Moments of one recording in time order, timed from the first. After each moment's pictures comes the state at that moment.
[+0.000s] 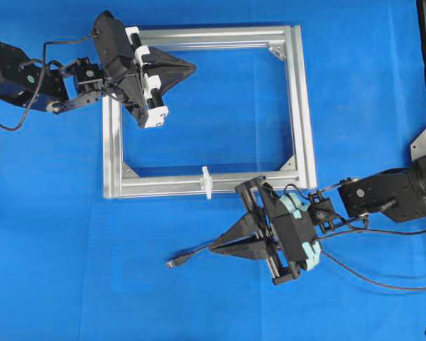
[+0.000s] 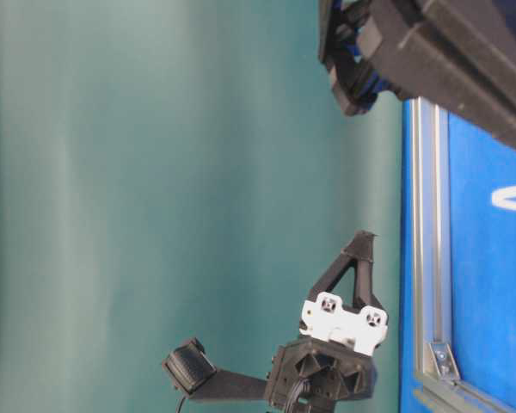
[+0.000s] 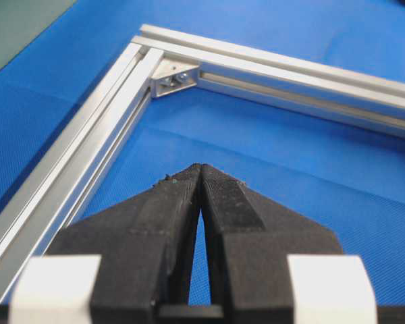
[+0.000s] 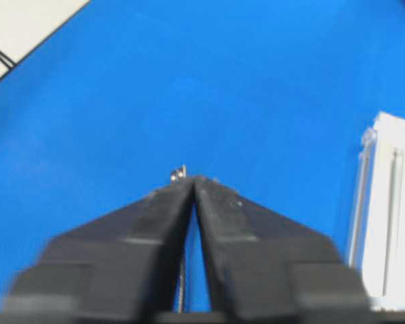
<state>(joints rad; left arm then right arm) 0.28 0.15 0.84 -0.09 -0.78 0.00 0.26 0.13 0.82 -0.11 -0.69 0.06</state>
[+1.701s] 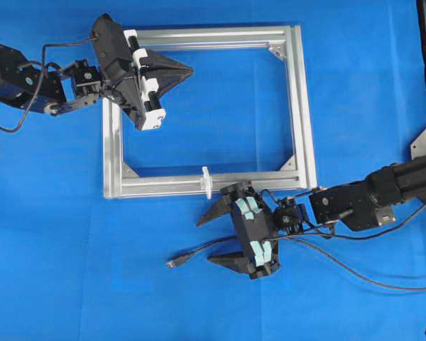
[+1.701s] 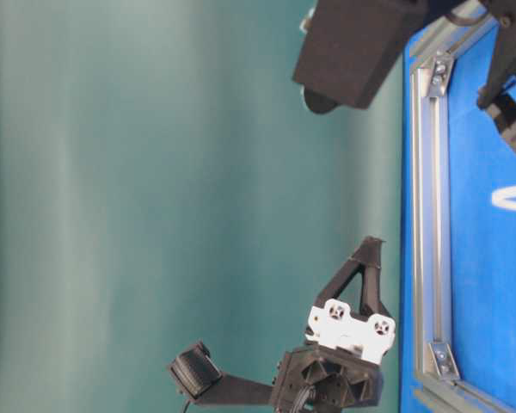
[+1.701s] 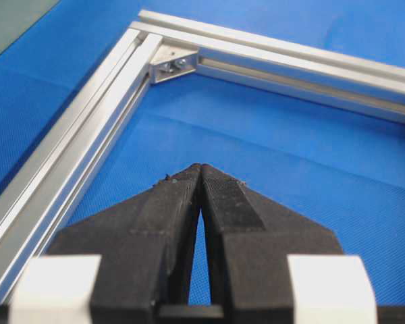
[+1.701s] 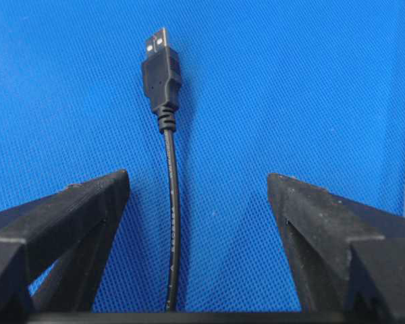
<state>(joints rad) 0.27 0.15 0.86 -0.09 -0.78 0.00 0.25 0.36 0.72 0.00 -0.57 0.07</state>
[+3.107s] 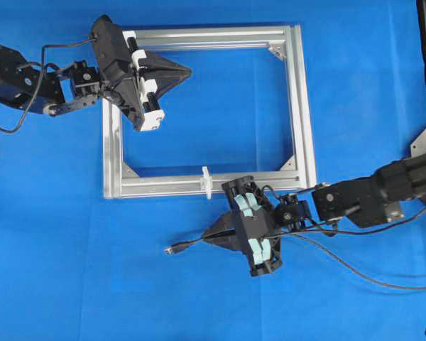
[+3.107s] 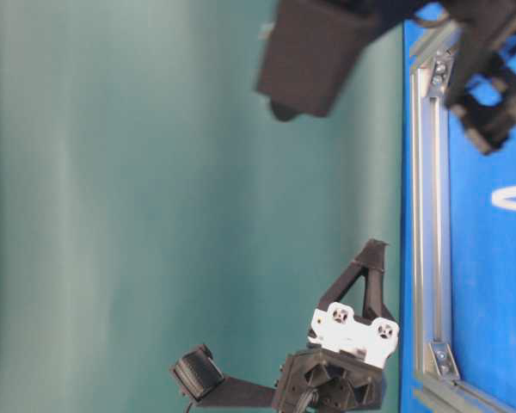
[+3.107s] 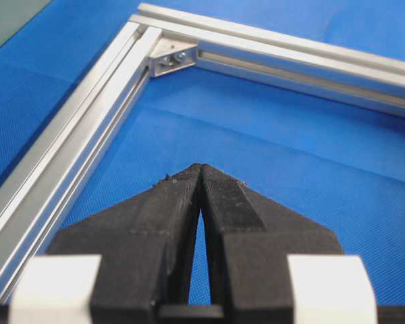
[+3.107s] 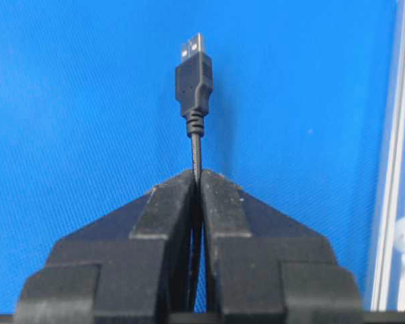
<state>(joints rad) 0.27 0.15 0.86 -0.09 -0.78 0.00 0.25 0.27 0.72 0.00 -0.46 0.06</state>
